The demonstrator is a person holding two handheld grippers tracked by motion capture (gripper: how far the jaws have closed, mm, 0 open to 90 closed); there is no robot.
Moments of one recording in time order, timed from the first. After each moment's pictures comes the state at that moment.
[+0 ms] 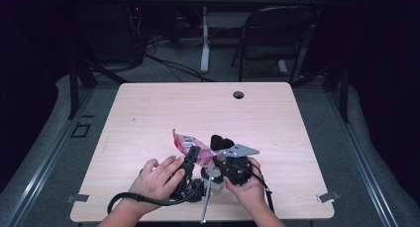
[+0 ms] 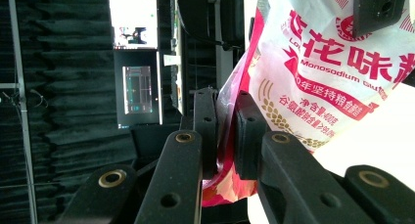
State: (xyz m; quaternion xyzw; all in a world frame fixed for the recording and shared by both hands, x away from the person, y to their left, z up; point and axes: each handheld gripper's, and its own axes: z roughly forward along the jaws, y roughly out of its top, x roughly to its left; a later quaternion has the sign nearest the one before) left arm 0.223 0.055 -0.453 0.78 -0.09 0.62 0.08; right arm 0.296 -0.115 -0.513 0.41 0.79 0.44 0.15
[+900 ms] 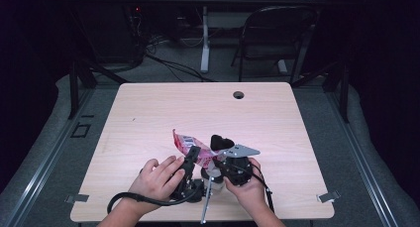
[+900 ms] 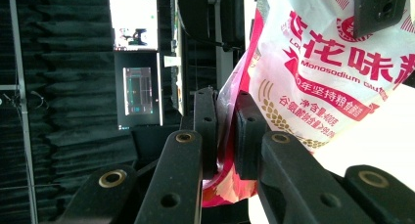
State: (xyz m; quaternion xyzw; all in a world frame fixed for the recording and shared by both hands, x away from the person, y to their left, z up) left arm 0.222 0.055 -0.451 0.78 -0.09 0.62 0.08; right arm 0.295 -0.115 -0.512 0.41 0.79 0.44 0.15
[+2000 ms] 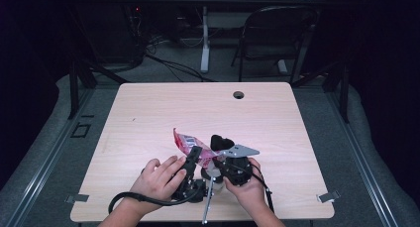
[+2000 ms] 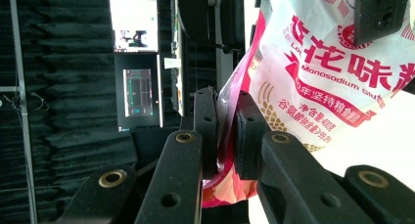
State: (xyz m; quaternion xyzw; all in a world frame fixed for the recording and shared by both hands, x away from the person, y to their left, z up) left arm 0.222 0.053 -0.451 0.77 -0.10 0.62 0.09; right arm 0.295 -0.114 -0.513 0.41 0.79 0.44 0.15
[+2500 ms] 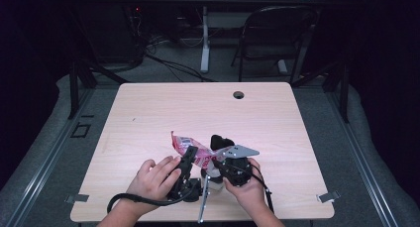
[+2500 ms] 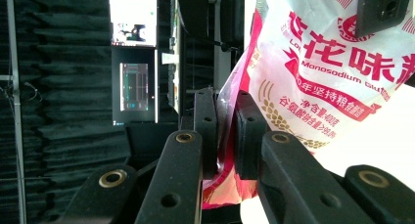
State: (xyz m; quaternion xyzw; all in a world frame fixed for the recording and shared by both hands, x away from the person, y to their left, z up) left arm 0.223 0.063 -0.452 0.78 -0.07 0.61 0.10; right arm 0.293 -0.113 -0.511 0.40 0.79 0.44 0.14
